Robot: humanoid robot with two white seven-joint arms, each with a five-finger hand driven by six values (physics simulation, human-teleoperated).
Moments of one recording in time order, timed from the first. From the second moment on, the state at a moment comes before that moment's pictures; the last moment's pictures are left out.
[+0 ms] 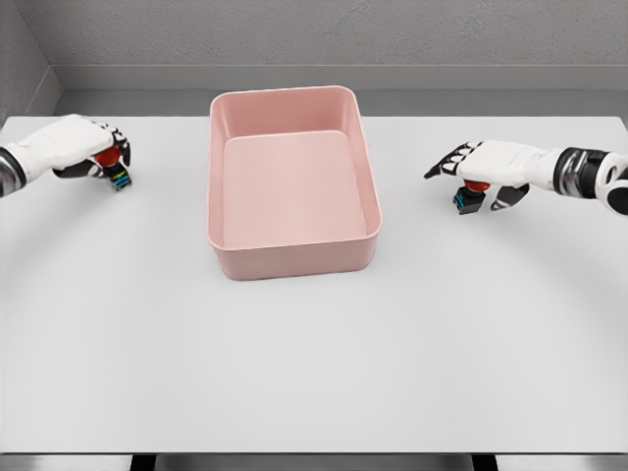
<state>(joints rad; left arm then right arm) -0.88 0.70 -0.82 -0.77 -0.65 -0.61 -0.04 -0.84 -0.68 0.78 -1.06 0.59 -0.61 0.45</state>
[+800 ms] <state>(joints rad) -0.88 0.77 -0.75 -1.21 -0.58 -0.61 -0.04 -0.85 -0.69 0.78 -1.04 0.59 -0.61 0.49</state>
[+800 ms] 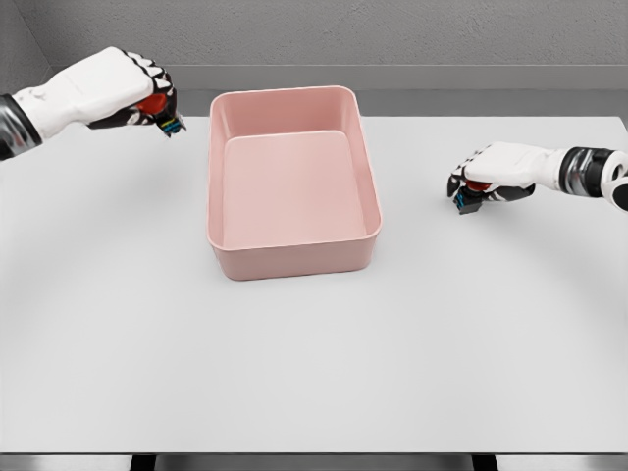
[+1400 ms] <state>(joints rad) -0.90 0.65 -0.75 -1.38 -0.56 -0.61 -0.04 -0.90 -0.67 0.77 -1.04 0.58 -0.61 0.49</state>
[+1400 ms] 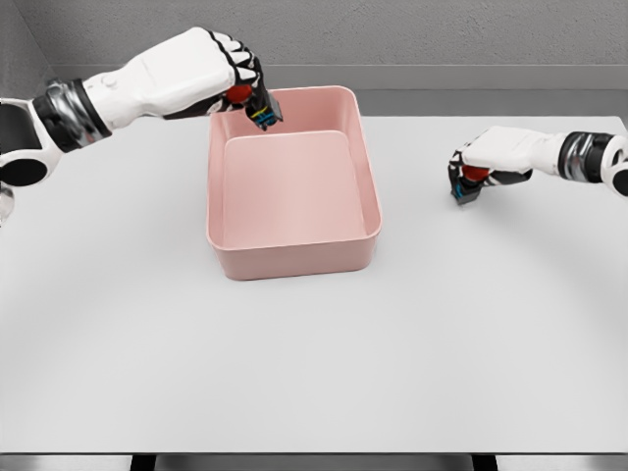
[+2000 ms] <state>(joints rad) -0.90 0.55 -0.82 -1.19 -0.59 -0.61 -0.04 -0.99 -0.59 0.77 -1.04 0.57 -0.61 0.49</state>
